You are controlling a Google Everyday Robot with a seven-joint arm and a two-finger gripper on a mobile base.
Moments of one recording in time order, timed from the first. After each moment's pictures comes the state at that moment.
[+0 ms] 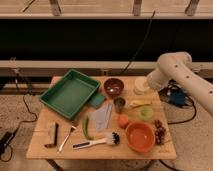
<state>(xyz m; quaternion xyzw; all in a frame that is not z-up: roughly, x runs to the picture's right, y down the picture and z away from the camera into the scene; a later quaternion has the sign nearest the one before) 0.242 0.024 0.777 -0.19 -0.15 -0.25 0.94</state>
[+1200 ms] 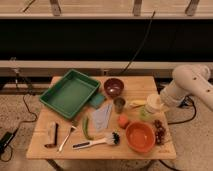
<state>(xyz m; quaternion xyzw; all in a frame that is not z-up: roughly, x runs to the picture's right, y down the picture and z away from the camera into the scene) 0.280 0.116 0.729 -0.29 -0.16 -0.21 0.92</state>
